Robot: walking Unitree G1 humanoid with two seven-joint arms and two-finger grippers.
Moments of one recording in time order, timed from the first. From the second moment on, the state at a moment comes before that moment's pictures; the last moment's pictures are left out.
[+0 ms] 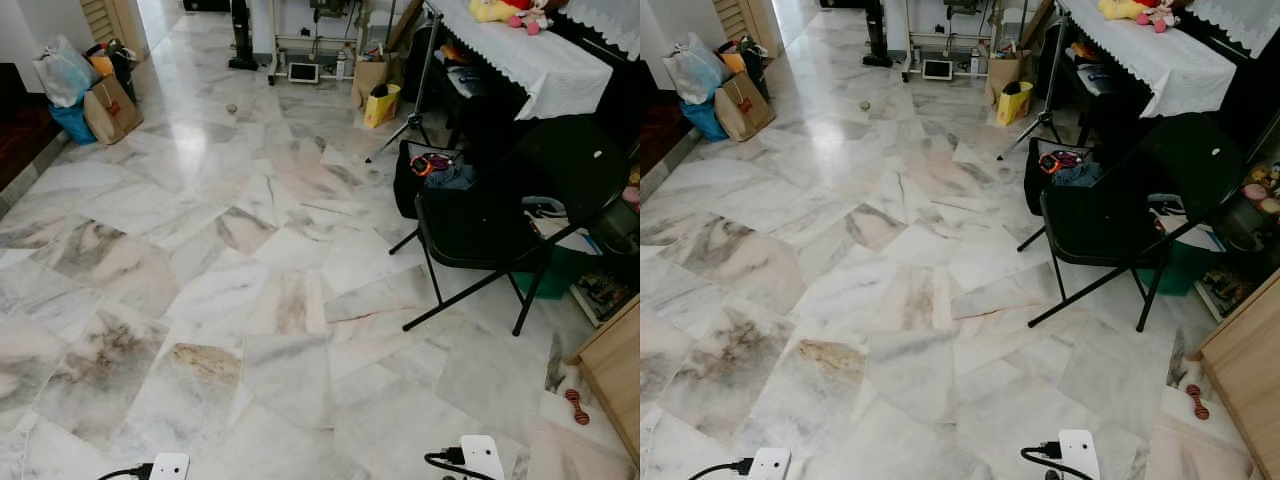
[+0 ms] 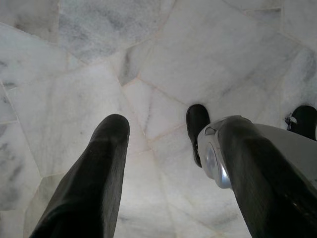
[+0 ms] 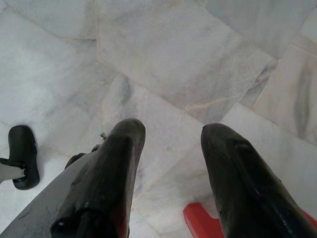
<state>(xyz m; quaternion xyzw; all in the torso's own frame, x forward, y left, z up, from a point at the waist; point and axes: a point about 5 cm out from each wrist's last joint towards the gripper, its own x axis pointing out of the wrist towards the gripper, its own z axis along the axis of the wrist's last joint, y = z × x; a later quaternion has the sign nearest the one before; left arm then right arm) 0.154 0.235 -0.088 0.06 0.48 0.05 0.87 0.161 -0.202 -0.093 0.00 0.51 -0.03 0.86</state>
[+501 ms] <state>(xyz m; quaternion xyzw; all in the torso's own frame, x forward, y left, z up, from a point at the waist) 0.154 0.235 -0.088 0.06 0.48 0.05 0.87 0.161 -0.202 -0.093 0.00 0.51 -0.03 0.86</state>
